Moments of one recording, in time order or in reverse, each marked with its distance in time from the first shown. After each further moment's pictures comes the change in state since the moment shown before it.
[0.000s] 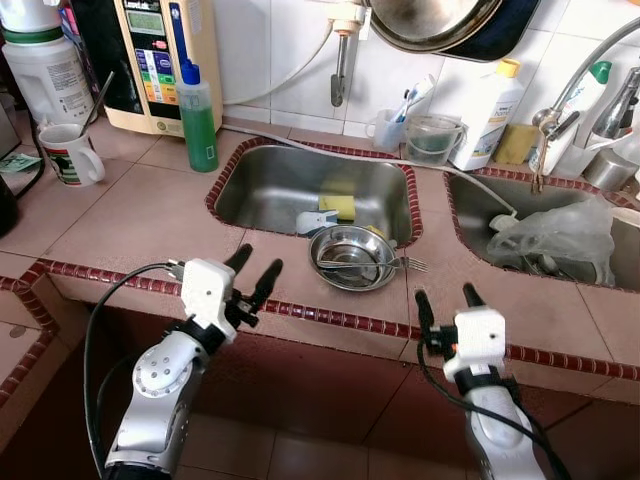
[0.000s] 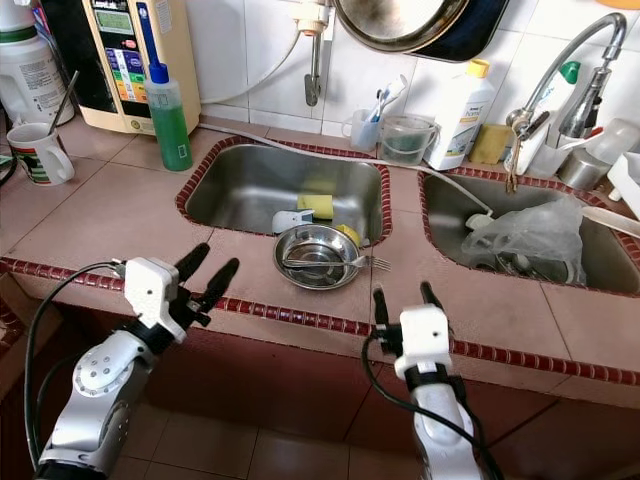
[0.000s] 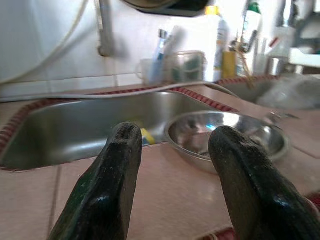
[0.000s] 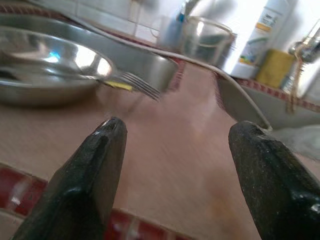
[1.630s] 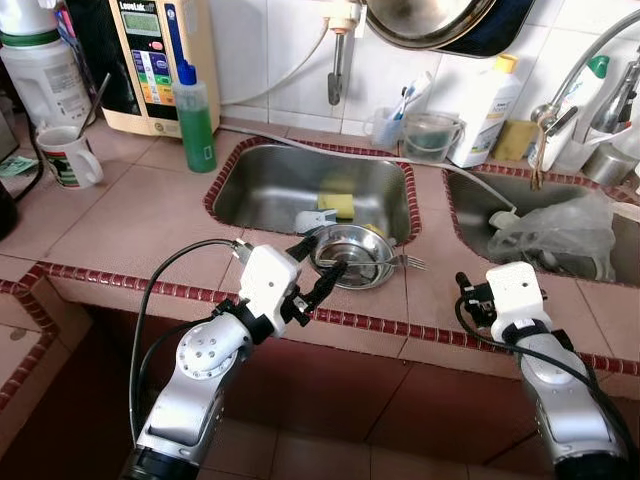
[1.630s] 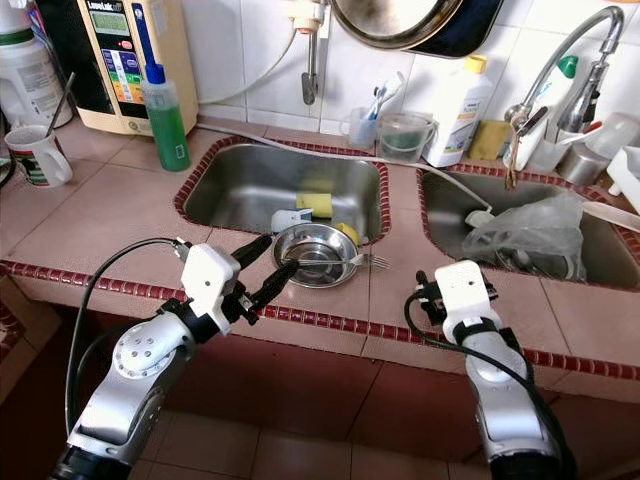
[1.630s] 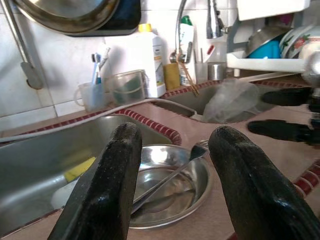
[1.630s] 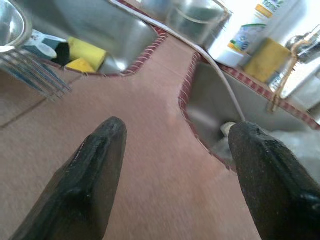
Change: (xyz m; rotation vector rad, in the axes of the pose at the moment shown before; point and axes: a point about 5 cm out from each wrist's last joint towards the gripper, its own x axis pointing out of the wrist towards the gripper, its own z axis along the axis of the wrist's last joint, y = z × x) left arm 0.034 -0.047 0.039 0.040 -0.038 -0.218; right arm 0.060 -0.057 0.027 -0.190 0.169 0.065
